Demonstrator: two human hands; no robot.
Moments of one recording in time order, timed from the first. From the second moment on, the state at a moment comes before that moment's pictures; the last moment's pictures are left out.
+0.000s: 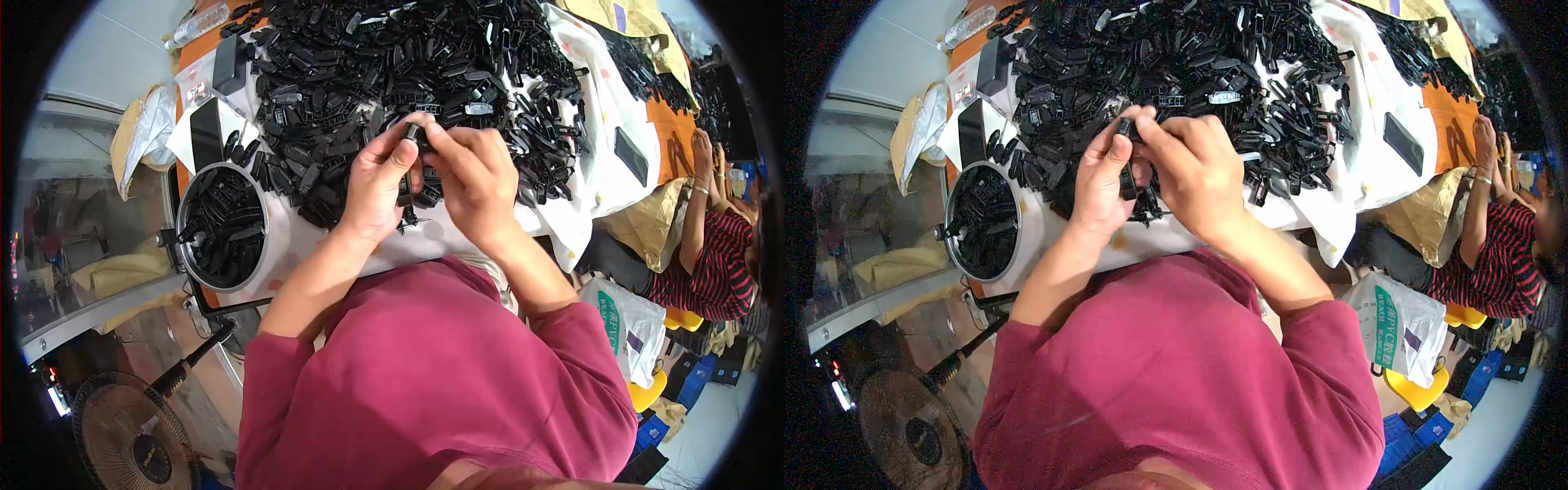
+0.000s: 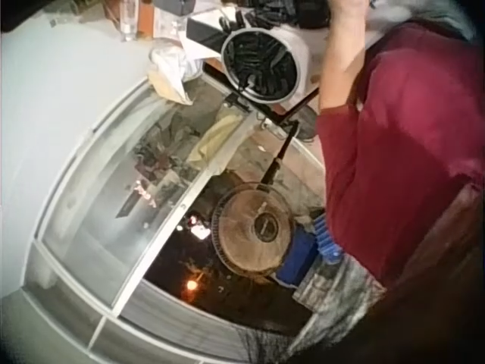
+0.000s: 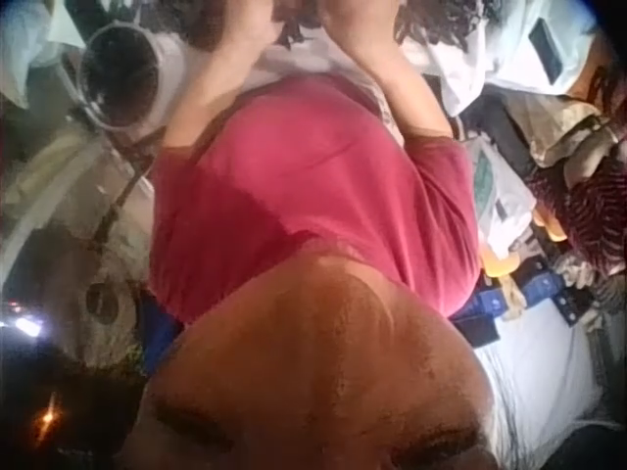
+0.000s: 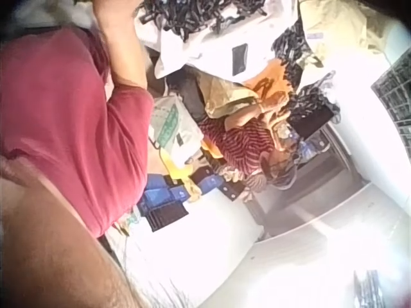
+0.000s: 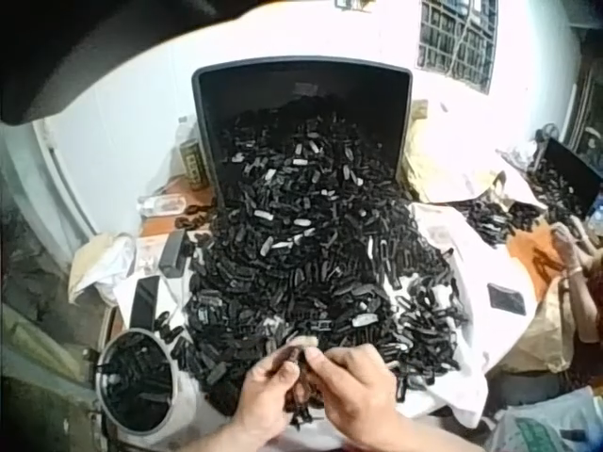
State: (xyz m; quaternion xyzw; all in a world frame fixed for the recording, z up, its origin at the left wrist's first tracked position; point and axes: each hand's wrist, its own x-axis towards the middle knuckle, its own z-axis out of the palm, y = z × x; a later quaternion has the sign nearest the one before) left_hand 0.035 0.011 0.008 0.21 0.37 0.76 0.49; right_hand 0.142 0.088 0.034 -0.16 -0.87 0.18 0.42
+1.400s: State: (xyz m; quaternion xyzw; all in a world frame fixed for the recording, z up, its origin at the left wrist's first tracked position) left_hand -0.060 0.131 -0.007 0.53 0.84 0.12 0.05; right_hand 0.082 0.238 -0.006 -0.24 -0.93 0.13 0.24
